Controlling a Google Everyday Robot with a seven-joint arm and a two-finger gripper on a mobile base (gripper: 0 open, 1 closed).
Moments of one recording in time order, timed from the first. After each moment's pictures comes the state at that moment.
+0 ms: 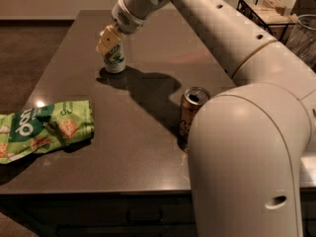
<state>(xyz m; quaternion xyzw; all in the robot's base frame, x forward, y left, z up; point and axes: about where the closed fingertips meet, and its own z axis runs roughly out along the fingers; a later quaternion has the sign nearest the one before) 0.724 0.116 0.923 -0.51 0.78 0.20 0.29</state>
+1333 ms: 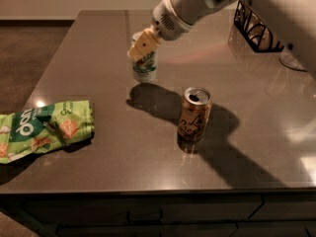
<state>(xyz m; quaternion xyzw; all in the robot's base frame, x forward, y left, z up) 0.634 0.013 0.954 -0.46 0.81 0.20 0.31</state>
